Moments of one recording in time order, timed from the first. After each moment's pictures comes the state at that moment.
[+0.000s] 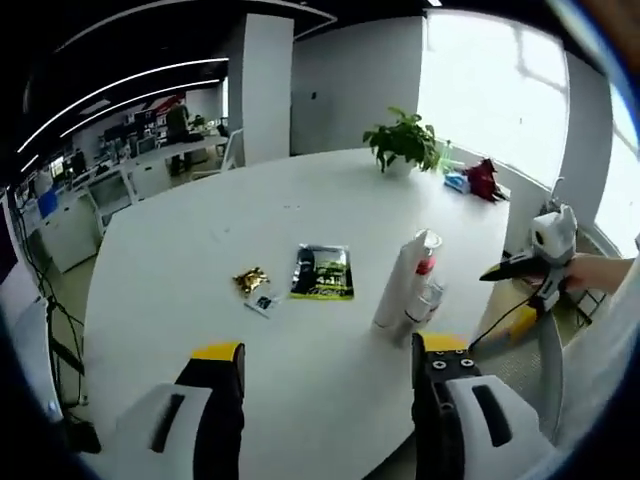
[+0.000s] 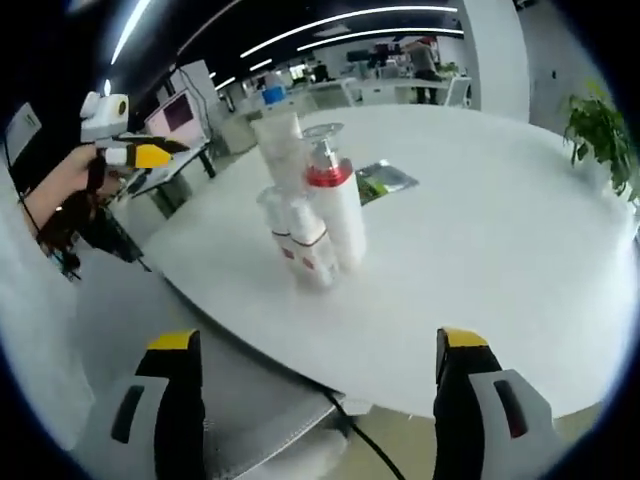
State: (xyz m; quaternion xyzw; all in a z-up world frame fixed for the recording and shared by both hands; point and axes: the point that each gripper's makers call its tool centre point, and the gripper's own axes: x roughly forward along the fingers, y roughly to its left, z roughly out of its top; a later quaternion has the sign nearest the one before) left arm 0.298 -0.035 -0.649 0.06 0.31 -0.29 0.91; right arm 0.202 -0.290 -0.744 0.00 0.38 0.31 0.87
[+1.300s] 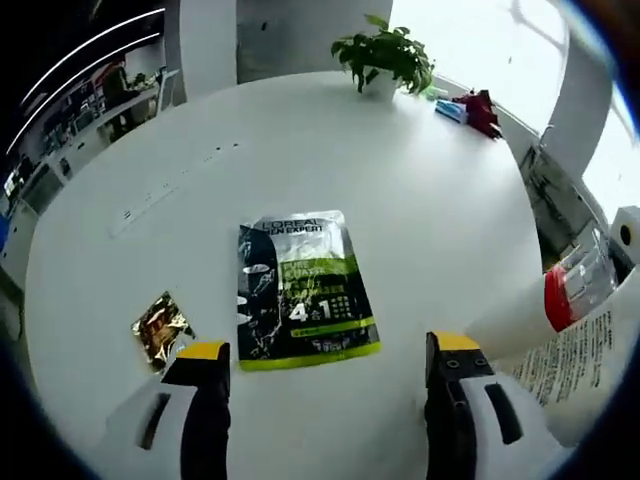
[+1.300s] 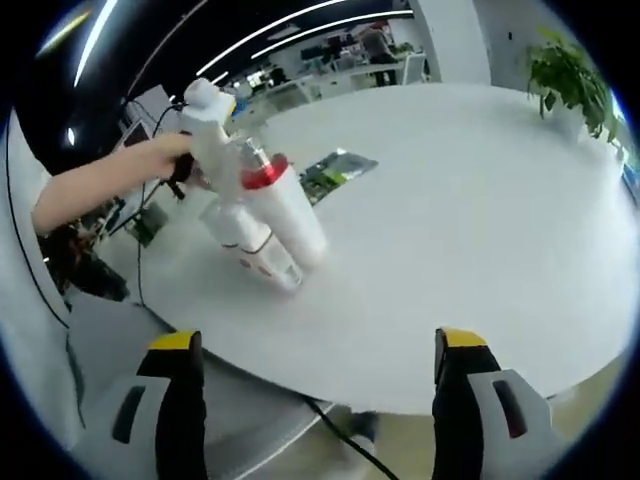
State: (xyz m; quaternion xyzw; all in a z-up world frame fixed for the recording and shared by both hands) left arm 0.449 -0.155 -0.795 0.13 0.43 -0.36 0.82; right arm 0.224 -0.313 -0.763 0.07 0.40 0.25 0.88
